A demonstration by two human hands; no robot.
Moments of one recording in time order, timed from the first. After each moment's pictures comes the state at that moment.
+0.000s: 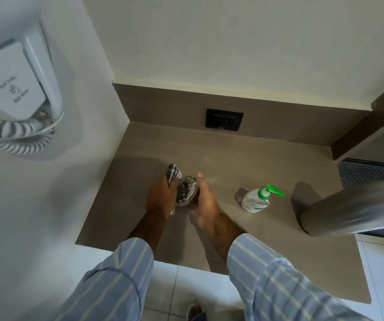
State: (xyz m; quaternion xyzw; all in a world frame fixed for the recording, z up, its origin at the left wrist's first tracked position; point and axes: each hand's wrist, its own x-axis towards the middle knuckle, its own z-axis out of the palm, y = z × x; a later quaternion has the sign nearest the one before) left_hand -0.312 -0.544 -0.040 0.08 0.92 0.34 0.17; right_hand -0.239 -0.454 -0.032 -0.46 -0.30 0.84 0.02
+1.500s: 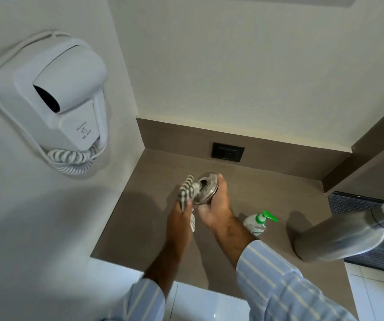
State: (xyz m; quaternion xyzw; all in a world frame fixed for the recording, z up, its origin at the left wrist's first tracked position) left_hand -0.250 -0.545 0.028 0.05 0.75 0.64 0.13; right_hand -0.253 -0.440 0.065 -0.32 -0.16 0.93 0.06
